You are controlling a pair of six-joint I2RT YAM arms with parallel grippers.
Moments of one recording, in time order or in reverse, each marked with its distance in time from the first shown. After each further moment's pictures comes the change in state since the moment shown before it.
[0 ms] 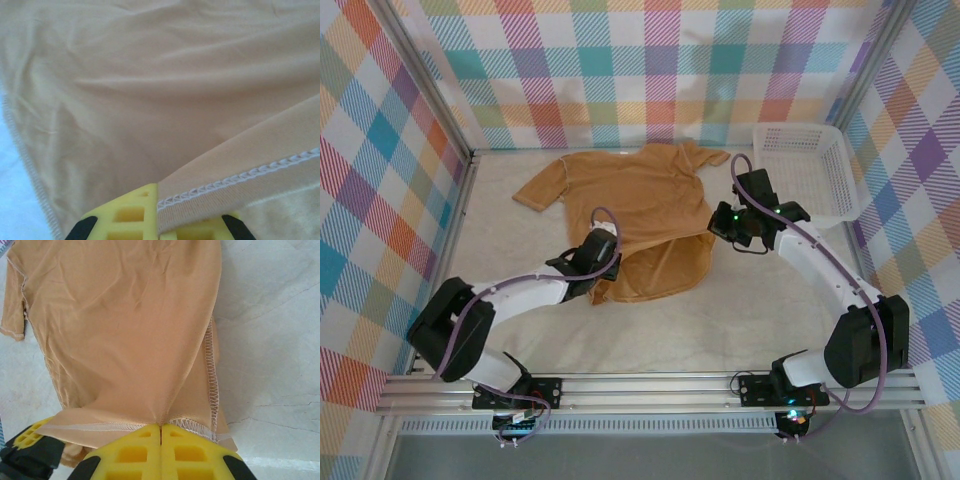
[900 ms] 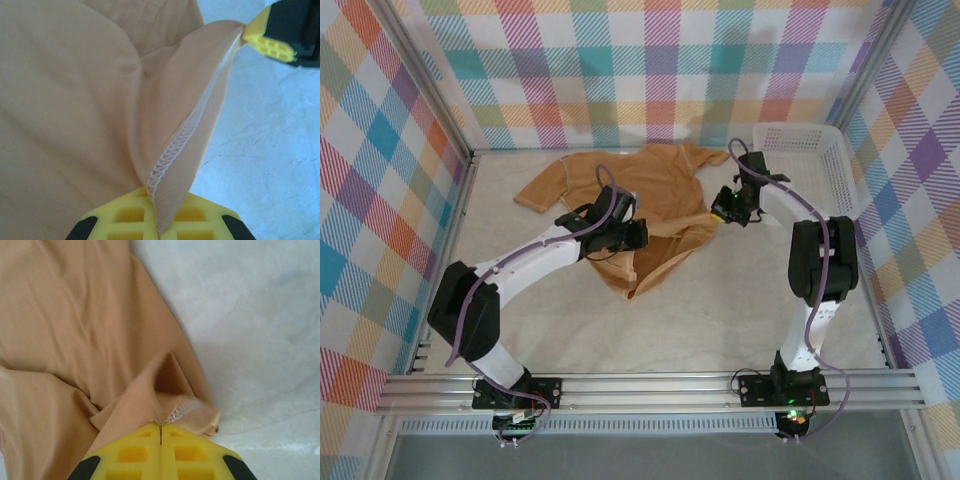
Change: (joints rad) left arm 0.003 0.186 0.495 -0.343 0.490 -0.369; right arm -0.175 0.538 0.254 0.073 -0.148 -0.066
